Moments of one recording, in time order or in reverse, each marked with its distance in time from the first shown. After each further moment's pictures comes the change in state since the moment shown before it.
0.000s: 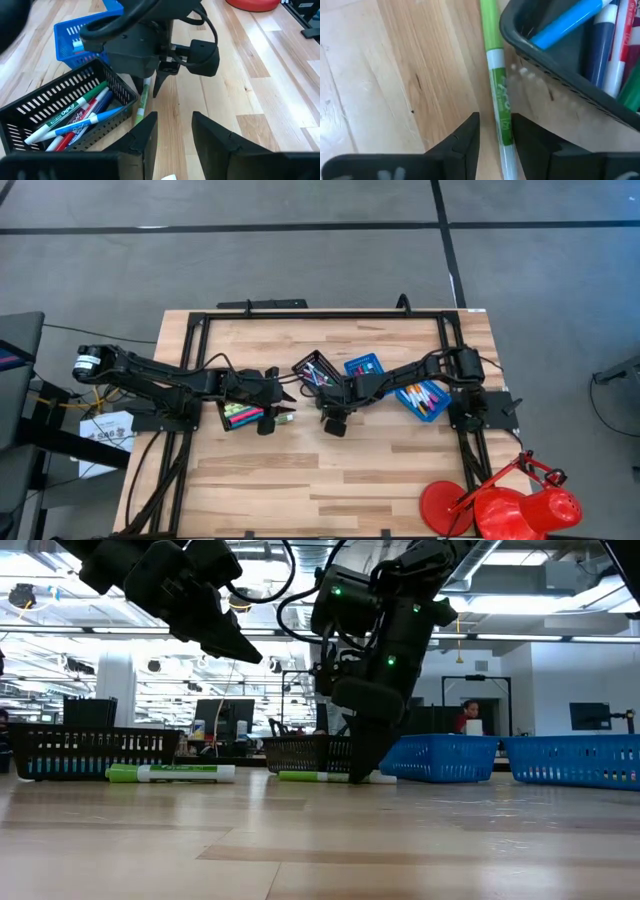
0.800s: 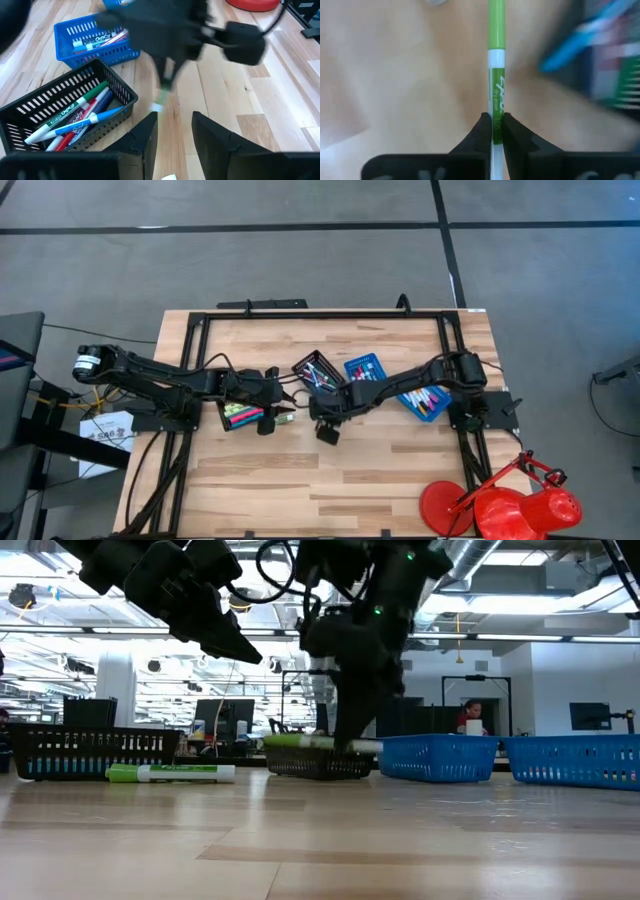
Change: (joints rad) left arm 0.000 0.000 0.000 0.000 0.000 0.000; right arm 0.082 -0.003 0.168 -0.148 0.023 0.159
